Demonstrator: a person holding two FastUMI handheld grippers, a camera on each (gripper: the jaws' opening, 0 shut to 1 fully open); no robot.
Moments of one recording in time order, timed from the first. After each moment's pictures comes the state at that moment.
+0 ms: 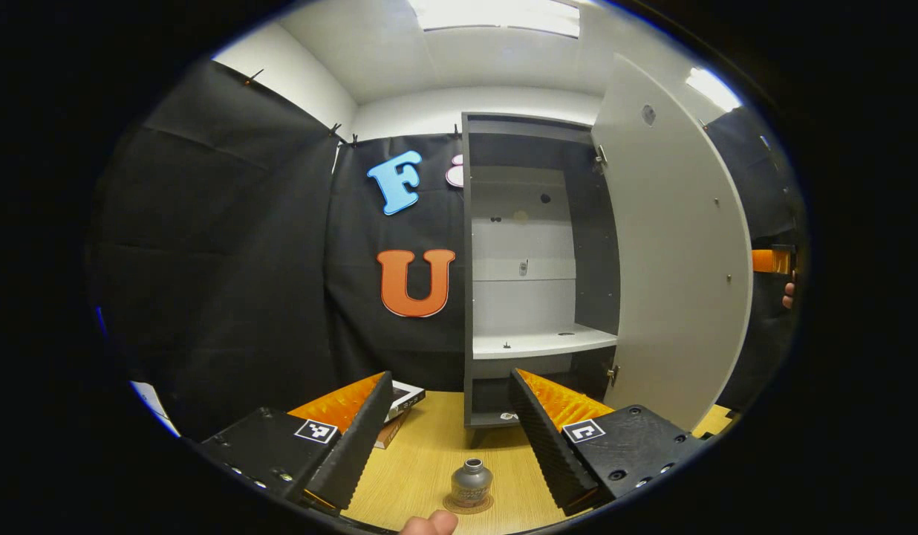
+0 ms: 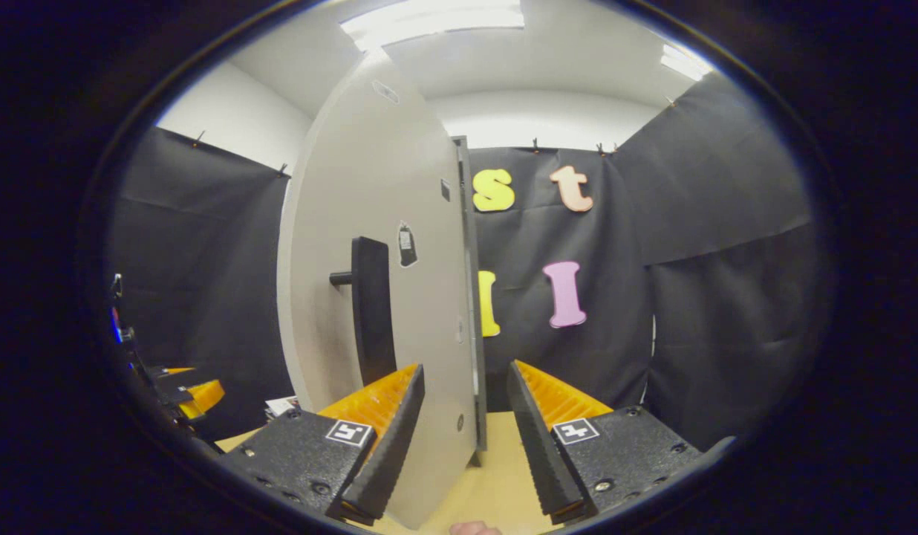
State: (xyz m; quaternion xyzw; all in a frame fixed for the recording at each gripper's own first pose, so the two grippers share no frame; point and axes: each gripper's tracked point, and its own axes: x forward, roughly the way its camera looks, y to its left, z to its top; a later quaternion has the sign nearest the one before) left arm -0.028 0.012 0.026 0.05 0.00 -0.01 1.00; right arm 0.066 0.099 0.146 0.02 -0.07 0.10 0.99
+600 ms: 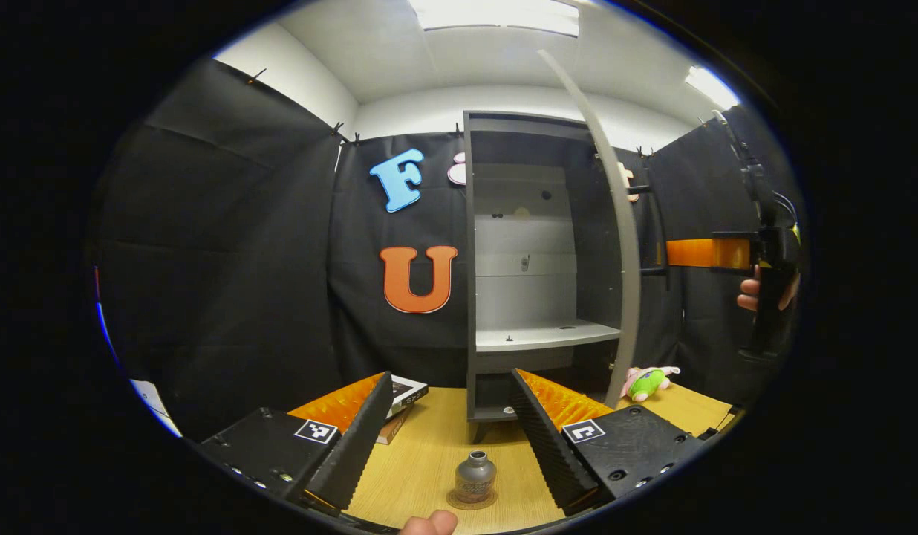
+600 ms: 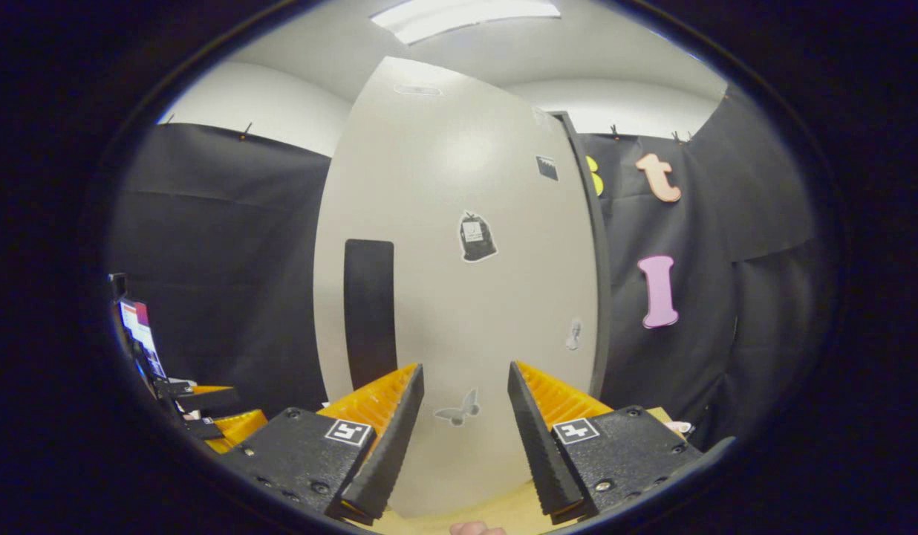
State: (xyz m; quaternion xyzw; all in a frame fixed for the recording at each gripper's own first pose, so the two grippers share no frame) left arm -0.035 0.022 0.012 0.05 0.01 0.00 1.00; right arm 0.126 0.232 0.141 0.00 -0.06 0.22 0.97
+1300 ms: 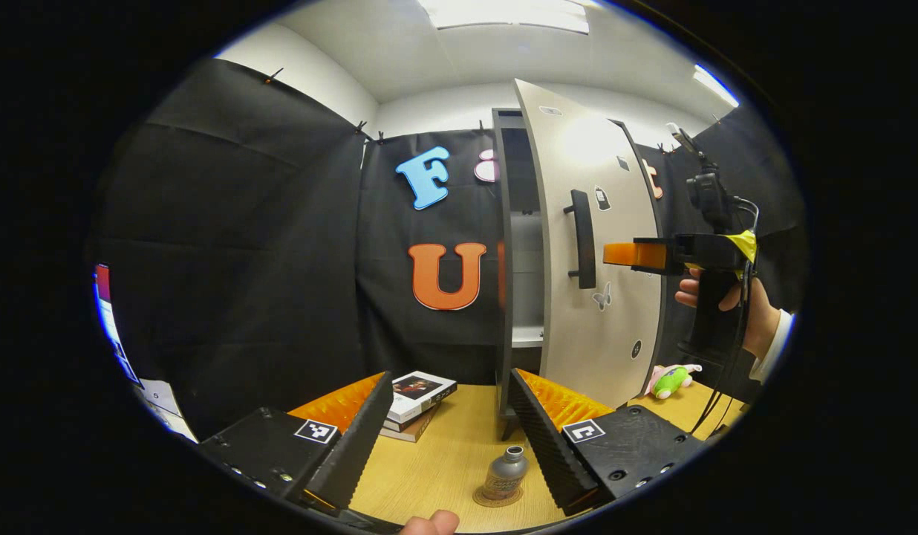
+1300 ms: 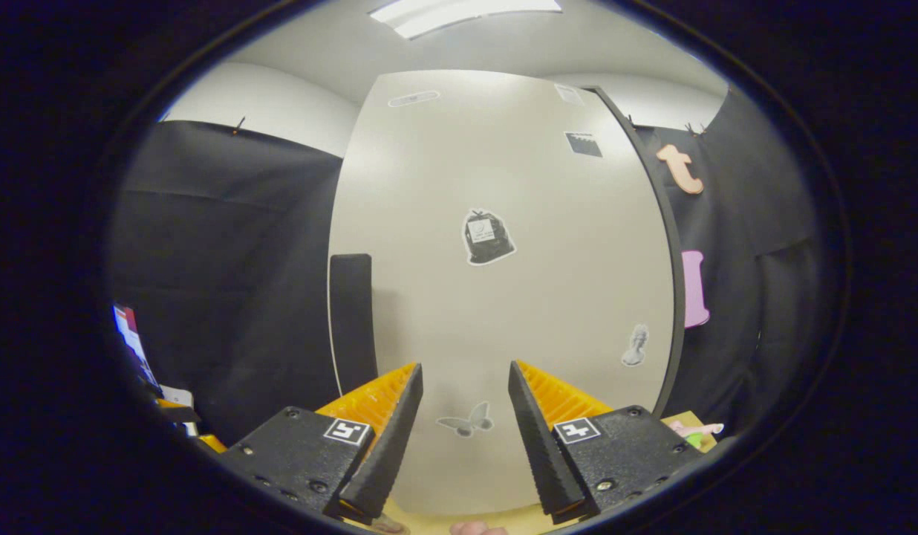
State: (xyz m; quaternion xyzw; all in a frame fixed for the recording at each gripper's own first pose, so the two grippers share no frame) left arm -0.040 0.061 0.012 0.05 0.01 0.05 1.00; right arm 0.193 0.291 0.148 0.01 -0.07 0.22 0.97
